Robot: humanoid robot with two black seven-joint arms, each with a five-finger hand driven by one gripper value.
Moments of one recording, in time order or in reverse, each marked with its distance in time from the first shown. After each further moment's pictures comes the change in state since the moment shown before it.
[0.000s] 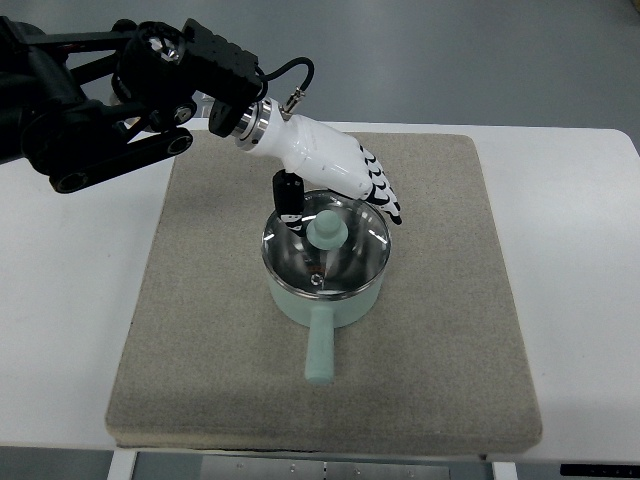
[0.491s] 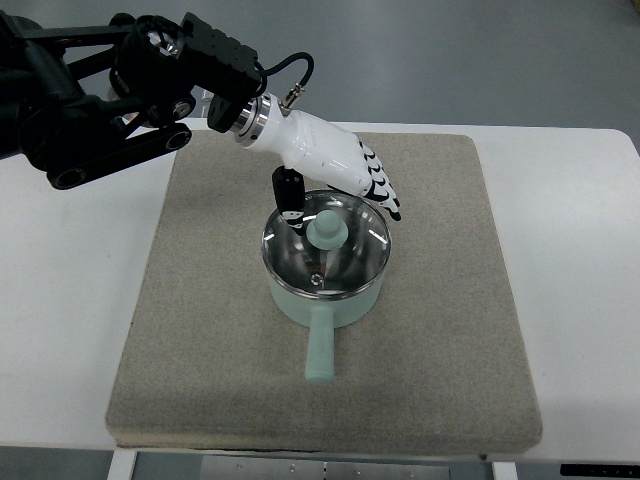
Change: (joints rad) left arm -0.009 0.005 0.000 0.000 0.002 -0.006 0.000; right arm 0.000 0.000 0.000 0.000 -0.001 0.000 0.000
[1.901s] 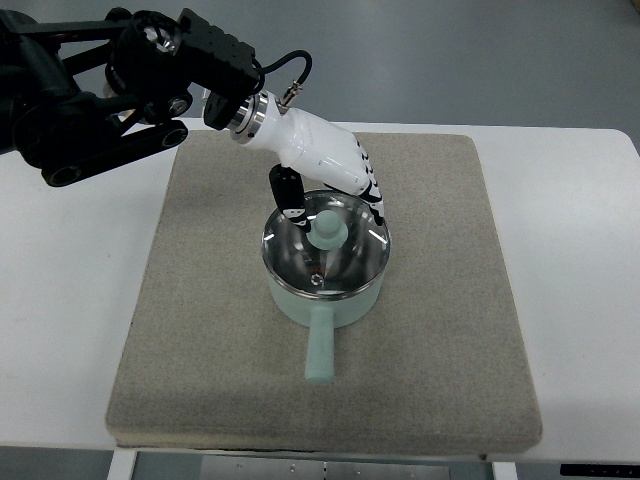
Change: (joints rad) left arm -0.012 0.009 0.007 -0.011 0.007 -0.008 0.000; right arm 0.000 0.000 0.000 0.000 0.000 0.000 0.000
